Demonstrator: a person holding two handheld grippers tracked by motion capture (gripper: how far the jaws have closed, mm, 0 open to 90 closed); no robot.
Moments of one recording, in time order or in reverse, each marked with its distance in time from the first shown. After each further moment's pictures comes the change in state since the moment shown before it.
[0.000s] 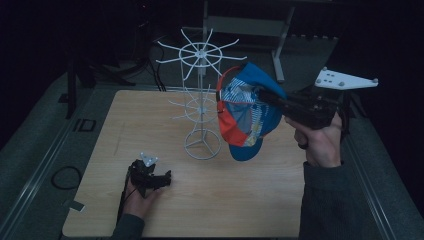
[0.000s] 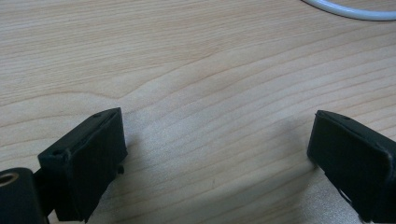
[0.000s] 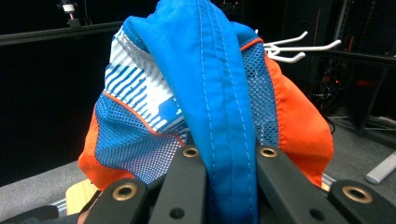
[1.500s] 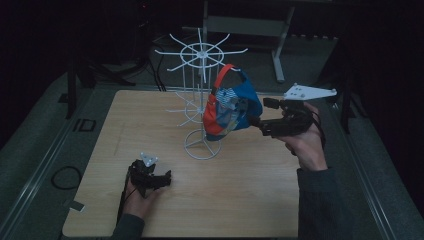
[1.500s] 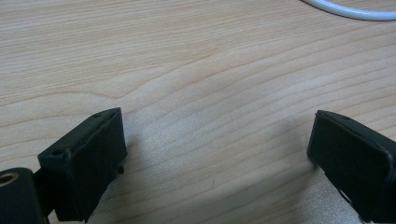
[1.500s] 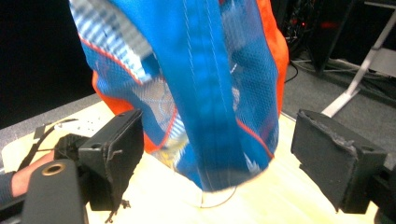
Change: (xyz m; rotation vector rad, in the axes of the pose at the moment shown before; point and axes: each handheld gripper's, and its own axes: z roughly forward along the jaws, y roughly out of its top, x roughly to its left) left arm 0.000 0.000 0.000 0.005 -0.003 0.004; right arm -0.022 -0.051 0.034 0.233 -0.160 0.005
